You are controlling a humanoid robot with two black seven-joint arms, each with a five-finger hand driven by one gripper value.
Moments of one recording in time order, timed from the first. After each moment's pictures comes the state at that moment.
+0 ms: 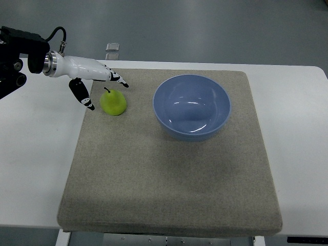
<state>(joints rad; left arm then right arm) -1.21 0.66 -0.20 -1.02 1.77 -0.37 -0.49 0.01 0.00 0.10 0.03 -0.04 0.07 0.11</state>
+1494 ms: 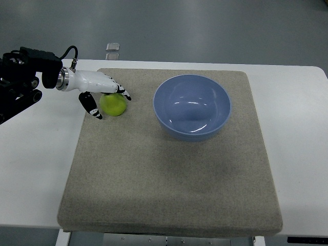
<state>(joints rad) -1.13 0.58 -0.20 -0.92 1.81 -0.28 -0.49 0.01 0.00 0.10 0.03 -0.04 0.07 0.11</state>
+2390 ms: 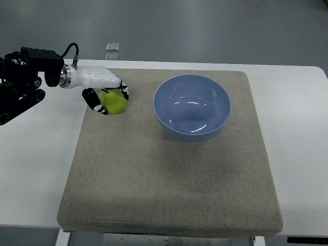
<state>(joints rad) -1.13 0.55 -0.21 -0.90 1.81 -0.22 -0.48 0.01 0.00 0.10 0.03 -0.04 0.07 0.11</state>
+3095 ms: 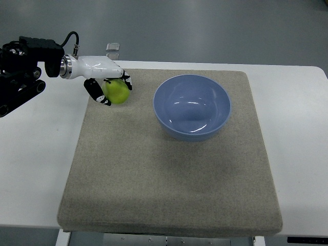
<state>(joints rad) -1.18 0.55 -0.23 -0.91 1.78 -0.21 -0.48 0.01 0.00 0.10 0.03 -0.04 0.07 0.11</state>
